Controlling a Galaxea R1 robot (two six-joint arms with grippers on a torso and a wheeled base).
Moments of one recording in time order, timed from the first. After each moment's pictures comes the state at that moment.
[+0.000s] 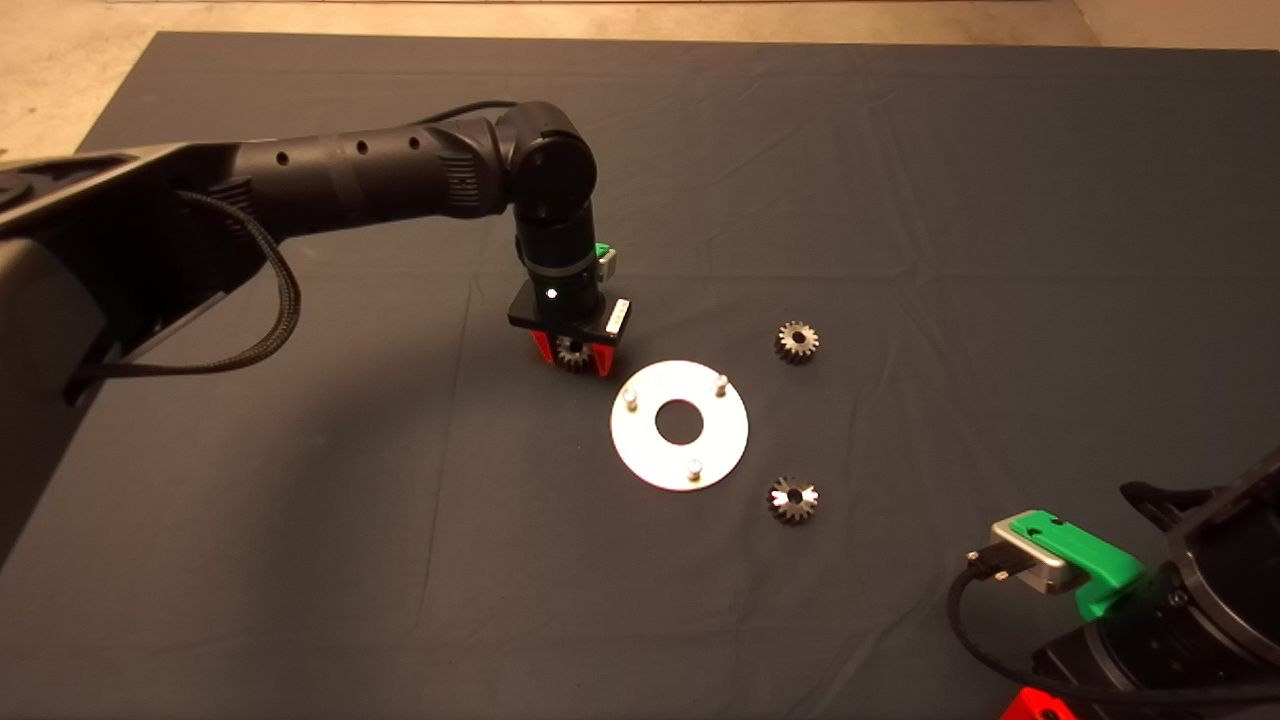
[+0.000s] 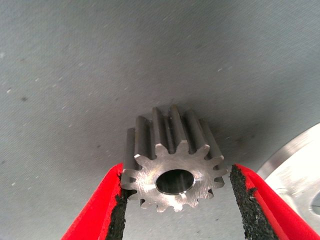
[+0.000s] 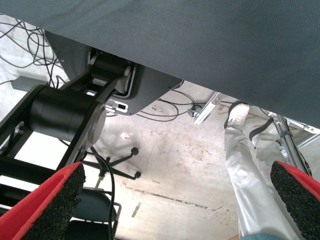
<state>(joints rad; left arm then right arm) -0.37 2.83 -1.60 0.14 1.43 -0.95 0.31 2.21 -0.34 0.01 -1.53 1.59</state>
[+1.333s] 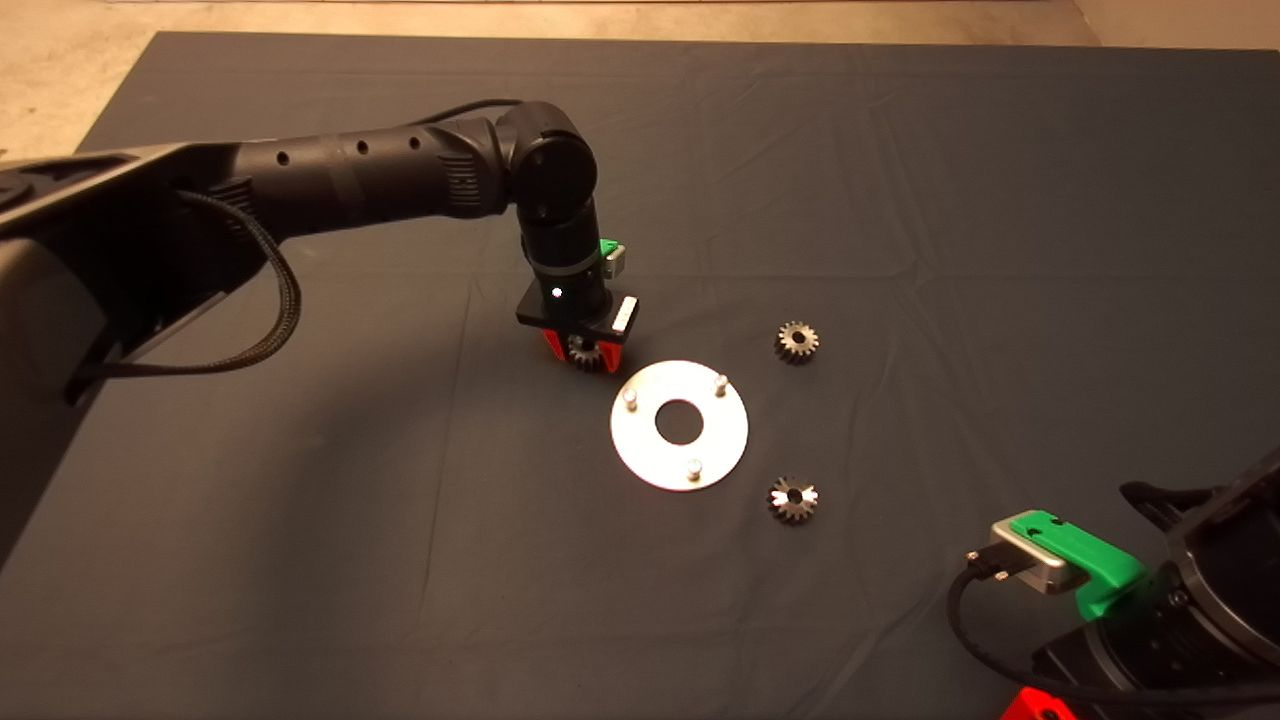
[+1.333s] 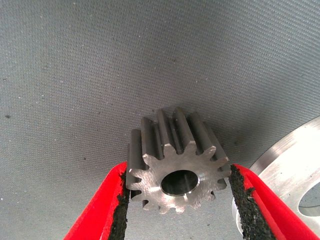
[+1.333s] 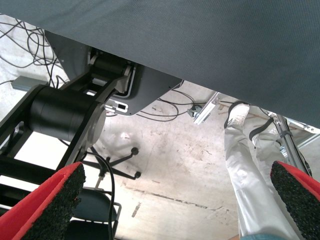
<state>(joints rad) -0.37 2.83 -1.61 0.14 1.40 -0.92 0.31 2.21 -0.34 0.01 -1.53 1.59</state>
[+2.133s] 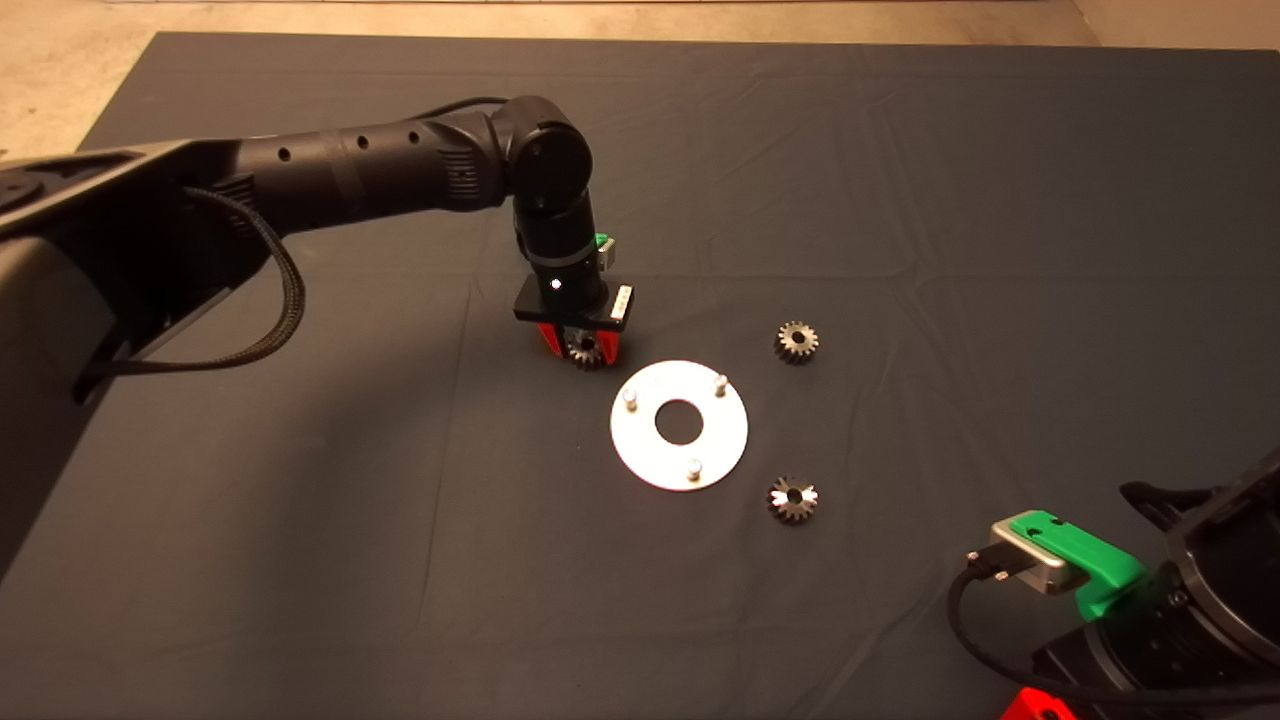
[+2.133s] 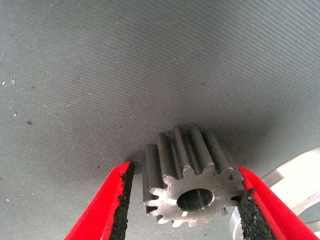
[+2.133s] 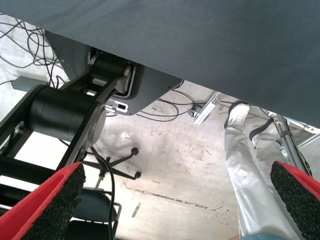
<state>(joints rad) -0.38 2.84 -1.67 0.13 1.39 -0.98 0.31 2.21 -0.34 0.01 -1.53 1.59</state>
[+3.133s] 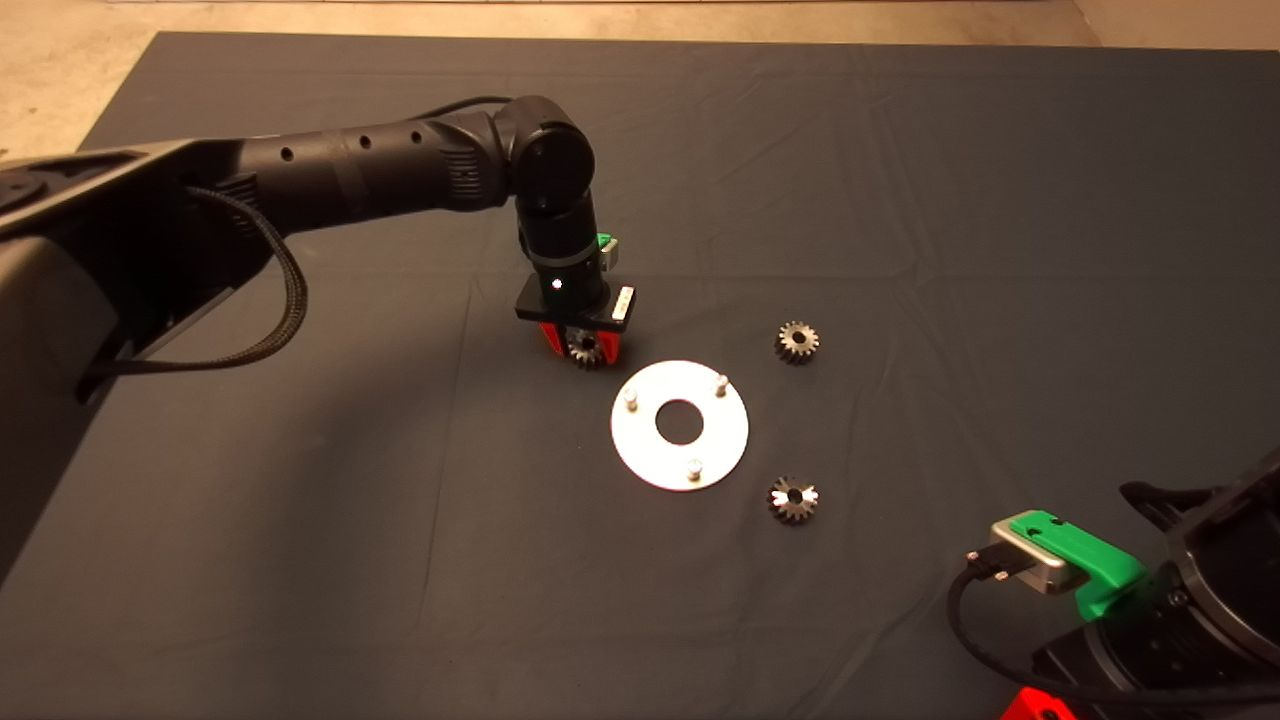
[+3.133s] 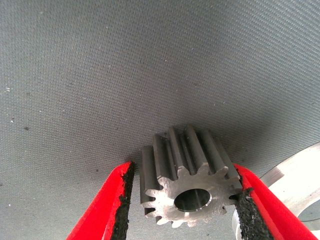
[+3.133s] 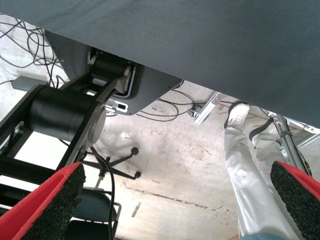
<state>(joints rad) -0.38 2.85 -1.67 0.13 1.39 -0.94 0.31 2.21 -0.34 0.01 -1.53 1.59</state>
